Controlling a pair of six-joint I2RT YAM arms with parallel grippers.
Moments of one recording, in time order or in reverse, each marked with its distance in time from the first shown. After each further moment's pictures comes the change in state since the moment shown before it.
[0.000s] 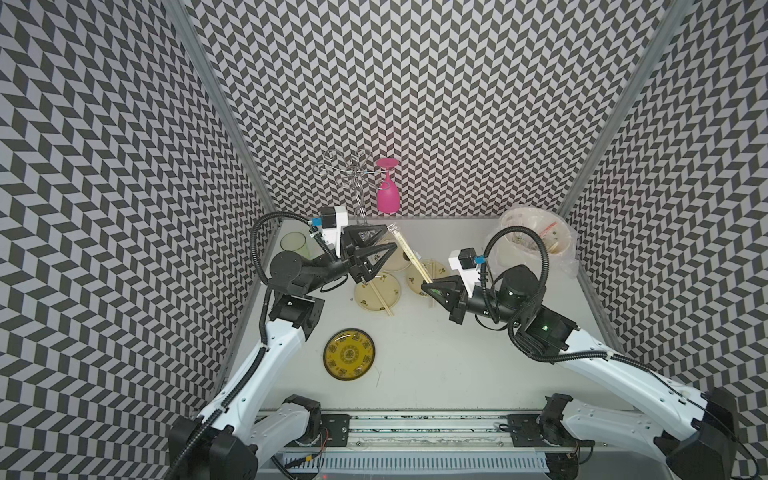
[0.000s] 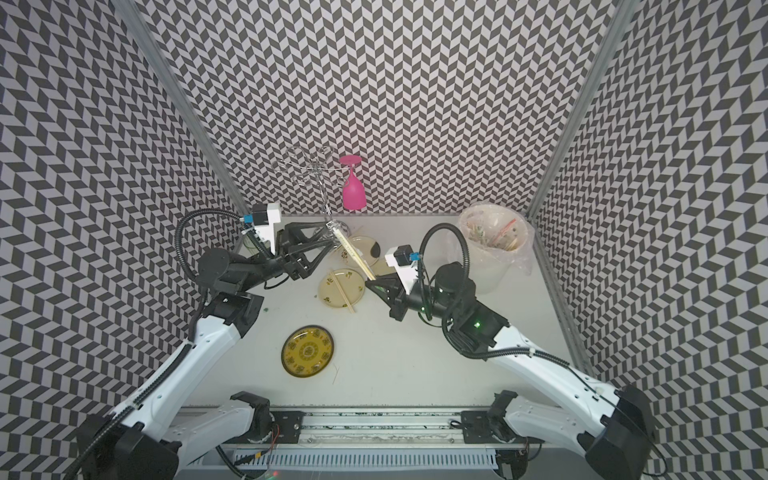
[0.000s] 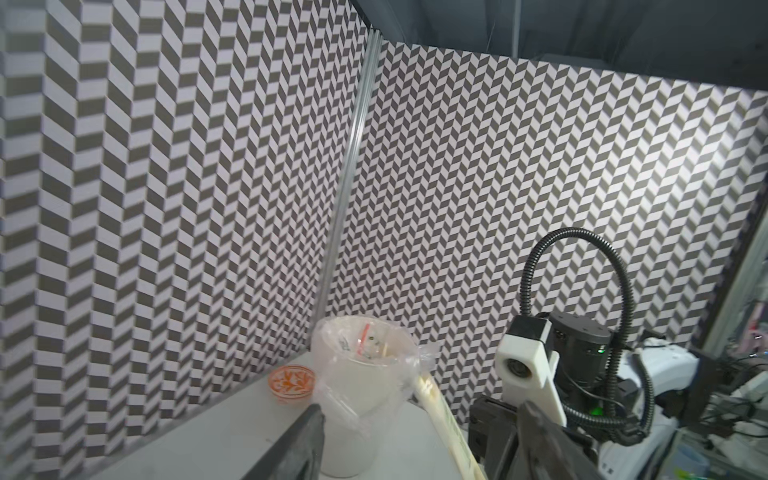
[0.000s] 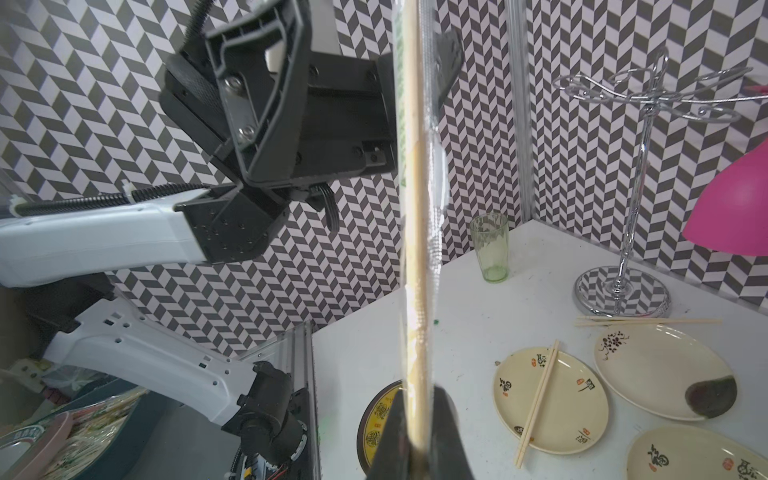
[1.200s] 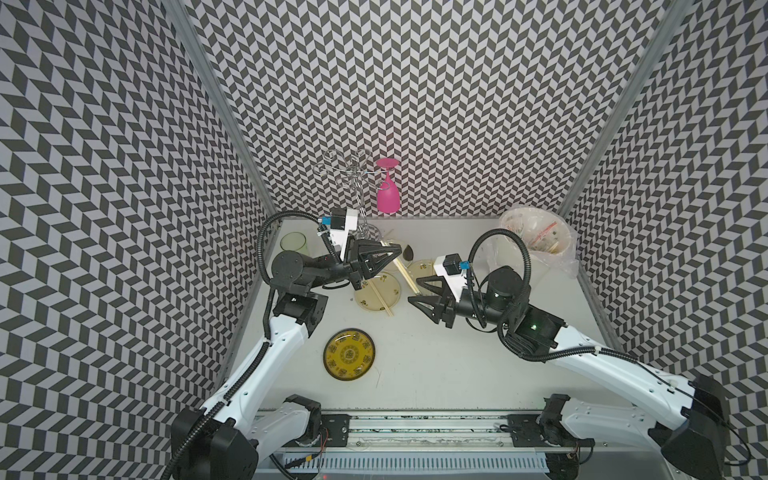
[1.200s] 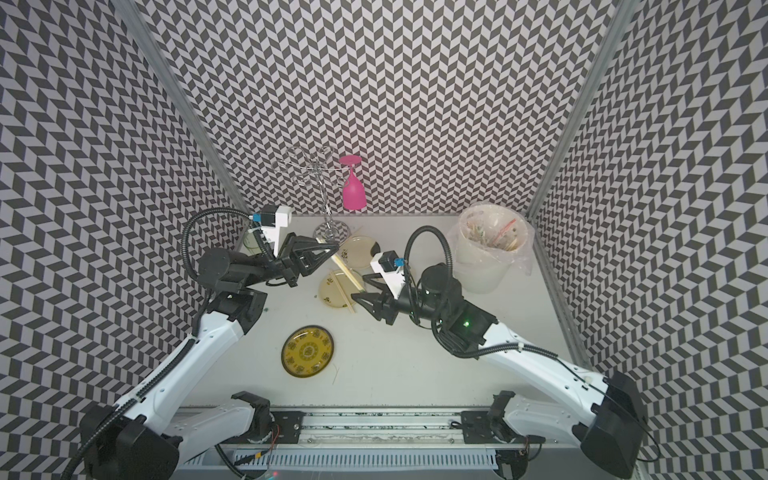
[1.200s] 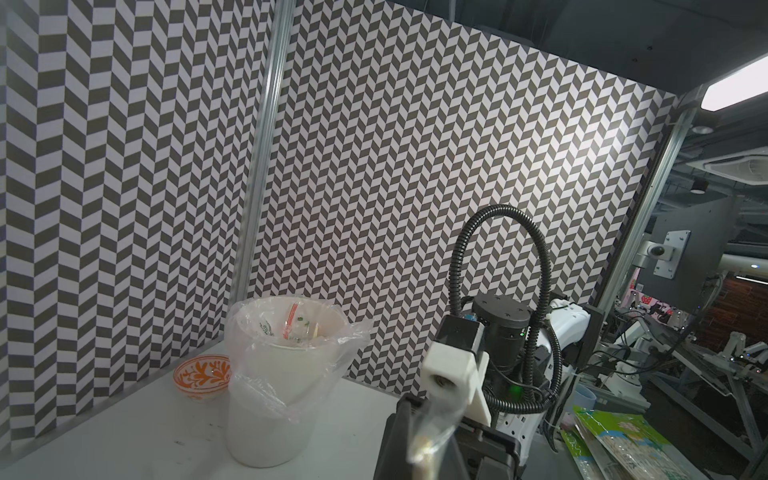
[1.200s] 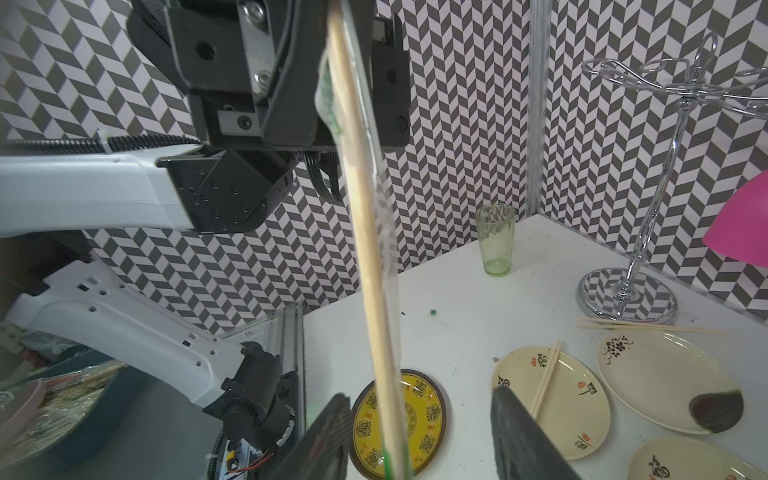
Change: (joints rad) left arm -0.029 -0.002 0.048 -0.004 0.171 -0.032; right arm 0.064 0.047 0.040 -0.066 0.026 -0.100
